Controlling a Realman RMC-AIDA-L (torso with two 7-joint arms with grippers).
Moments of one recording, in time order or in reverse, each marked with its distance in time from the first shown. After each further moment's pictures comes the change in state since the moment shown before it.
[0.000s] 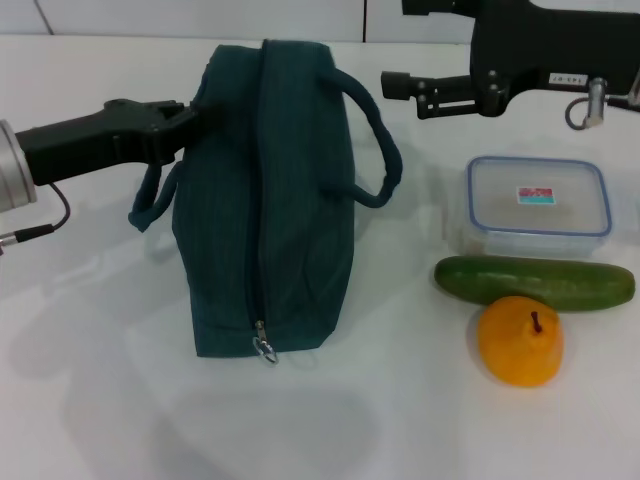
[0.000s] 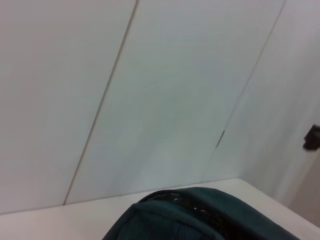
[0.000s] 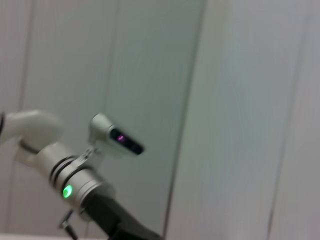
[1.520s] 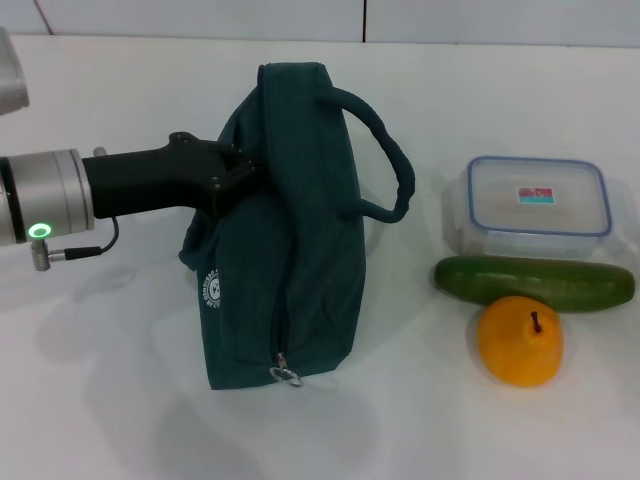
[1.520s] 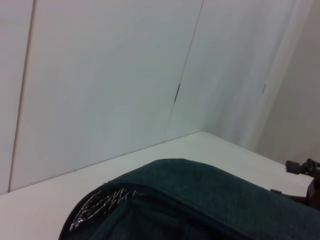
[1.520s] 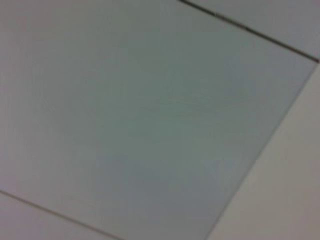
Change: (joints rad) left arm -0.068 -0.005 0.052 -0.117 0.073 0.006 0.212; right arm -0.343 0.095 0.110 0.761 0.702 -0.020 0.317
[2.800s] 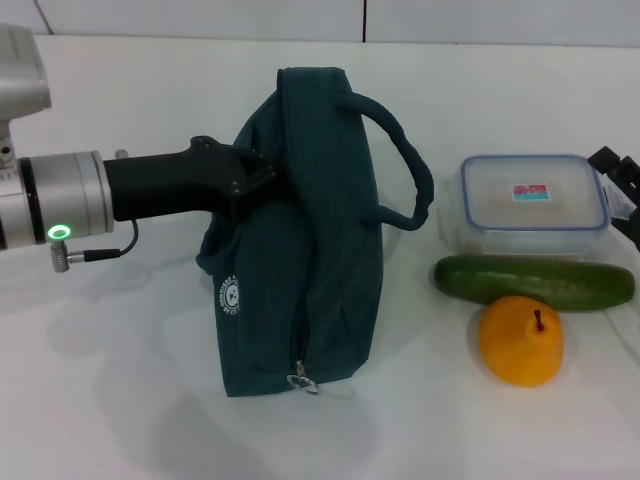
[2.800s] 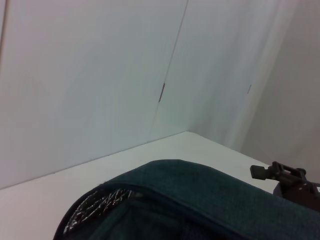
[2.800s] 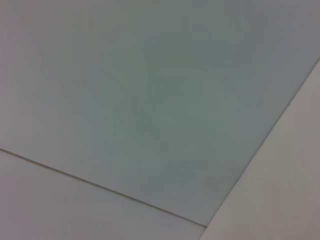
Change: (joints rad) left arm -0.014 -0.001 0.048 -0.024 -0.030 -0.005 0.004; right arm 0.089 0.000 0.003 -0.023 -0.117 0.075 0.087
